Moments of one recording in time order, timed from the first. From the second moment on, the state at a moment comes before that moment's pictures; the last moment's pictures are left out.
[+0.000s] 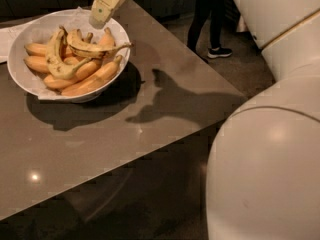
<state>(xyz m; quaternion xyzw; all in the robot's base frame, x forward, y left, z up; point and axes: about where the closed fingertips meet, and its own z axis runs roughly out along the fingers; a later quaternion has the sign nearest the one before) 0.633 0.081 1.042 -0.58 0.77 0.12 0.26</state>
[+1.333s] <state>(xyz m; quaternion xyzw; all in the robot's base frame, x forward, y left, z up) 0.644 0.179 1.018 -0.52 0.82 0.13 0.21</state>
